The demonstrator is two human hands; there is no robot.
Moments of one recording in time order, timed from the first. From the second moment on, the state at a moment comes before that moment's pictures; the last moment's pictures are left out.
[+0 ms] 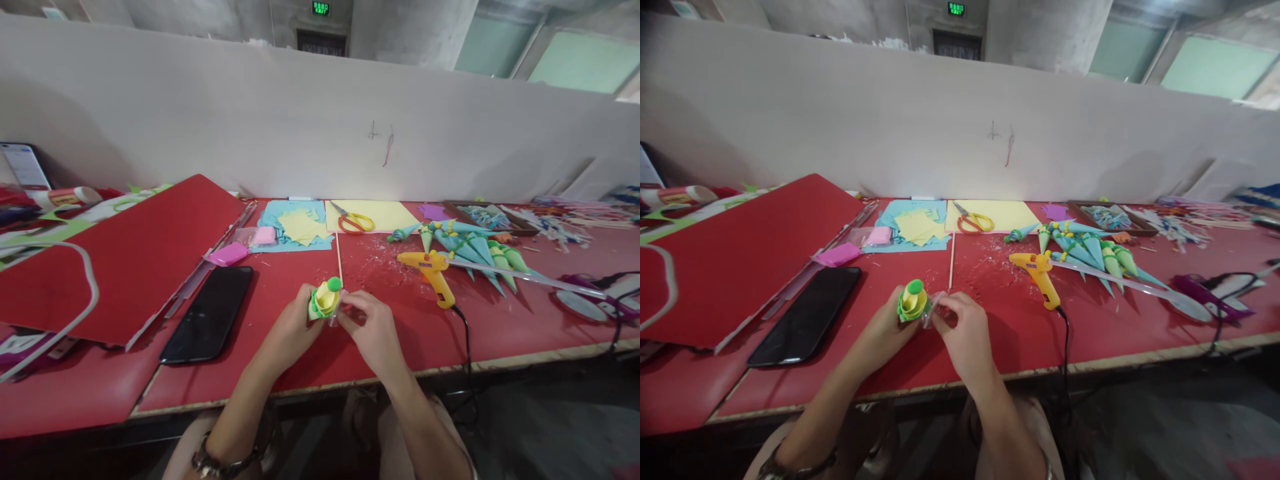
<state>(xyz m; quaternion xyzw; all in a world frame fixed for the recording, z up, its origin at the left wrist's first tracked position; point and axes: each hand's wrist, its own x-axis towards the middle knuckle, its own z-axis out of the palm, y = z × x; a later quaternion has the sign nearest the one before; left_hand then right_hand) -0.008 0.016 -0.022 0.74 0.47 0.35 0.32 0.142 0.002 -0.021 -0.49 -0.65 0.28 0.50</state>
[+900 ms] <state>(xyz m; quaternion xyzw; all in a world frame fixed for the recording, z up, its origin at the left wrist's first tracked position) -0.003 0.016 -0.027 0.72 0.50 0.35 0.32 0.147 0.003 -0.016 -0.51 -0.50 0.36 0.60</state>
